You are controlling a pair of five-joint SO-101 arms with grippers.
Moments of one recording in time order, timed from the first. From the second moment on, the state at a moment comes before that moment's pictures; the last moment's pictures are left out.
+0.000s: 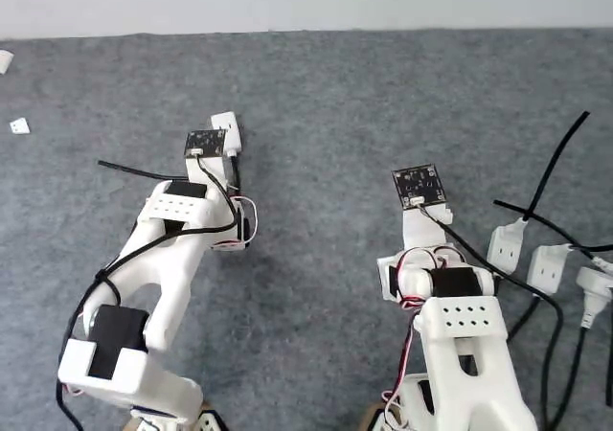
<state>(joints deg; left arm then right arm) 4.8 4.7 33.1 58.2 15.9 -5.8 -45.5 64.3 55.1 6.3</state>
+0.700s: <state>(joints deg) 5.5 -1.2 35.9 56.0 15.9 -5.7 -45.5 64.3 55.1 6.3</state>
